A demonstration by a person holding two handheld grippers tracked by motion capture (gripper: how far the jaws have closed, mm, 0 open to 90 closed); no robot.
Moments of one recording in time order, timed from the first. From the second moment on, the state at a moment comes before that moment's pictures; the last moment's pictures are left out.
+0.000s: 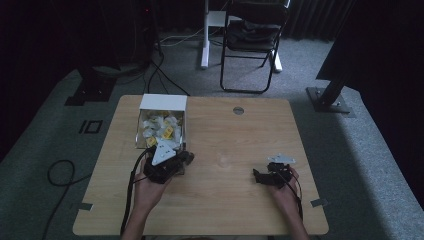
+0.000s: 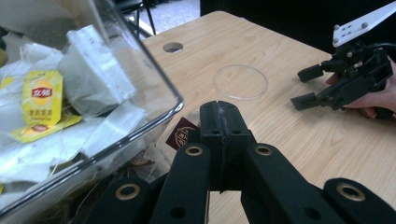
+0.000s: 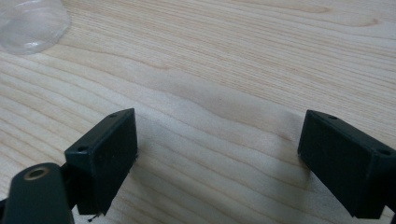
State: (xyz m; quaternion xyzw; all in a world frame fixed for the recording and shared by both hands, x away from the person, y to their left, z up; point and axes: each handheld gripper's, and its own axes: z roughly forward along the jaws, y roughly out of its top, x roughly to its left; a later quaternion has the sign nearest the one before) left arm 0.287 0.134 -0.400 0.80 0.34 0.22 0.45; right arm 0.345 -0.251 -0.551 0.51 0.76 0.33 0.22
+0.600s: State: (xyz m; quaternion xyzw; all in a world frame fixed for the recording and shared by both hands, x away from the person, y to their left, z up) left arm 0.295 0.115 -0.398 0.80 0.33 0.21 0.46; right arm 0.345 -0.251 -0.551 0.51 0.76 0.33 0.22
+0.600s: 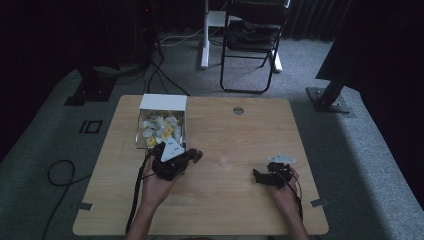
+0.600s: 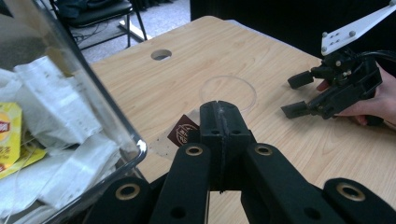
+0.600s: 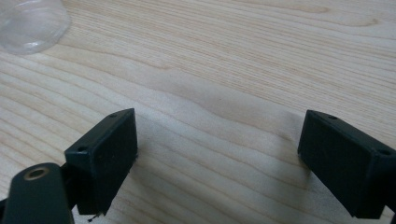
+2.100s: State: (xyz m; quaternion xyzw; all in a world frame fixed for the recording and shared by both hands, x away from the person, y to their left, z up) left arm 0.316 0.075 -0.395 0.80 0.32 0.20 0.47; right arm 0.345 -0.251 -0.551 0.51 0.76 0.33 0.22
